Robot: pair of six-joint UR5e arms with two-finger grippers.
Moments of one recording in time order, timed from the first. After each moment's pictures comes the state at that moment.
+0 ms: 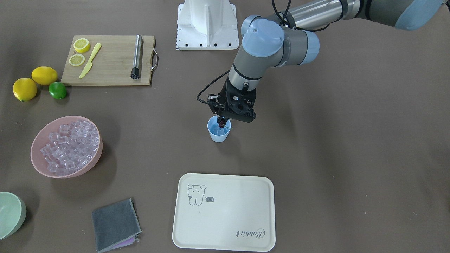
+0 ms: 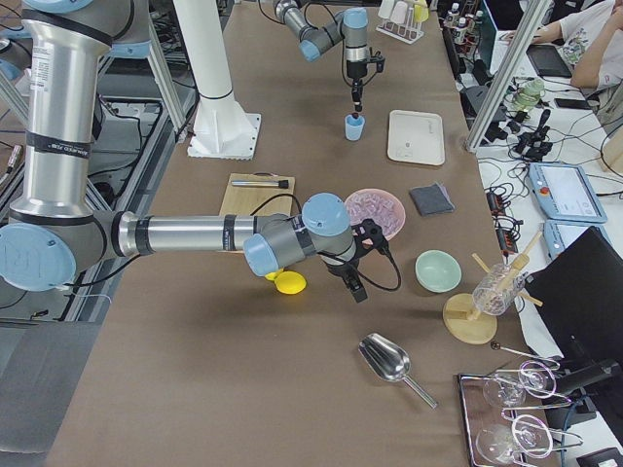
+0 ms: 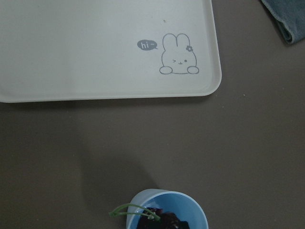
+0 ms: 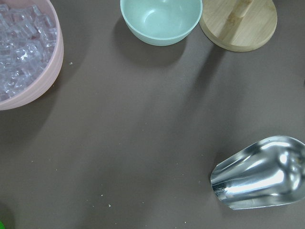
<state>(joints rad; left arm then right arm) -0.65 -2.36 -1.54 -1.84 -1.99 -1.09 1.47 -1.74 1.77 -1.15 2.34 -0.09</state>
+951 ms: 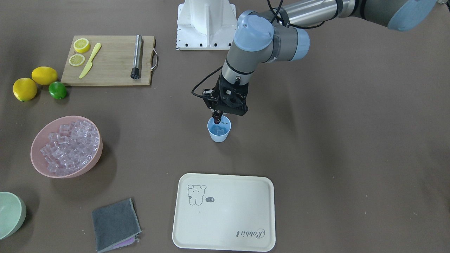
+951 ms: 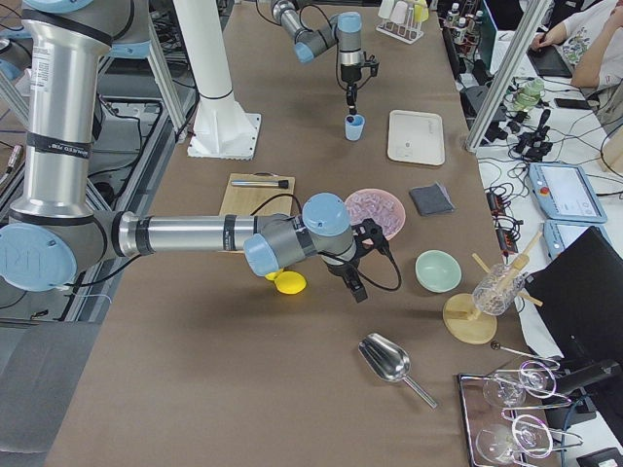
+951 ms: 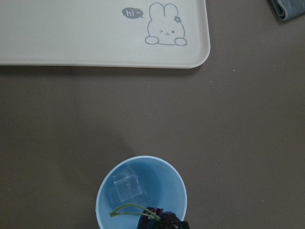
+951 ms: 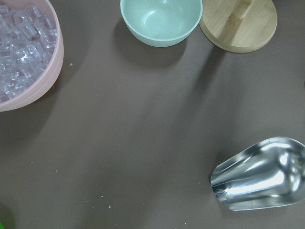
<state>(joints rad) -0.60 -2.35 -1.55 -1.84 -1.94 -1.10 1.47 -1.73 1.77 -1.15 2.34 -0.09</state>
